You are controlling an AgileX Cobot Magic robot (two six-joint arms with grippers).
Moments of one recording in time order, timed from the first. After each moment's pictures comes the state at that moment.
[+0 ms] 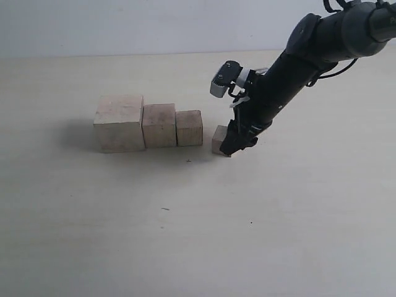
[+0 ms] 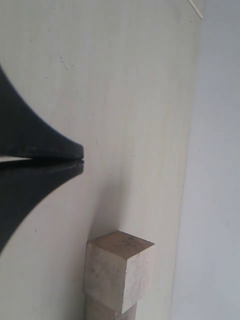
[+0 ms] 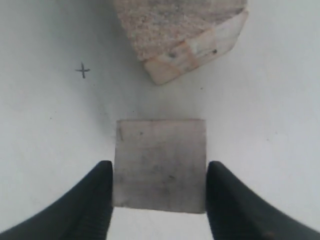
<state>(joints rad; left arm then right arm) 0.04 0.01 0.00 -0.16 0.37 0.07 0.45 2.17 -1.41 0.63 0.83 -1.24</state>
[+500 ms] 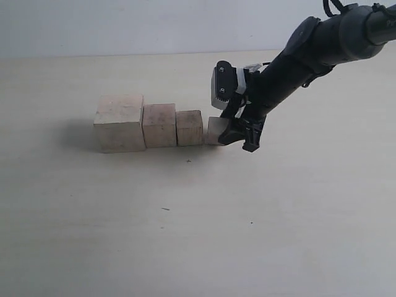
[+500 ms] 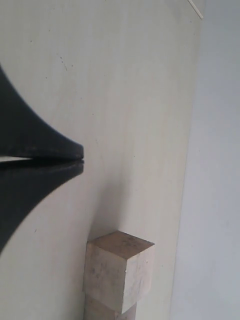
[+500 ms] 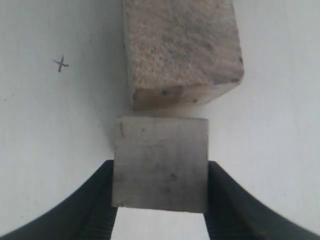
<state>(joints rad) 0.04 0.01 0.00 -0.16 0.37 0.07 0.45 2.19 -1.41 0.73 0.71 -1.75</state>
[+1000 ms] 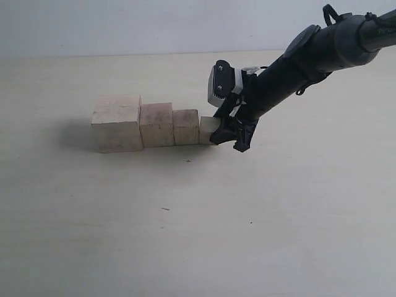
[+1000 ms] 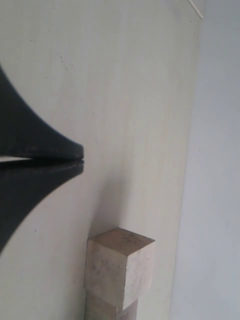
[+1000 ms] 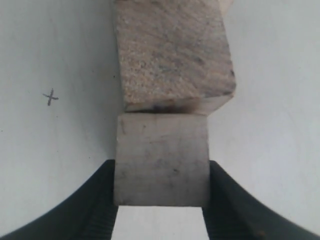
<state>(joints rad) 0.04 0.01 0.00 -0.16 0.37 0.07 0.45 2.23 -1.42 0.88 0.71 -1.83</state>
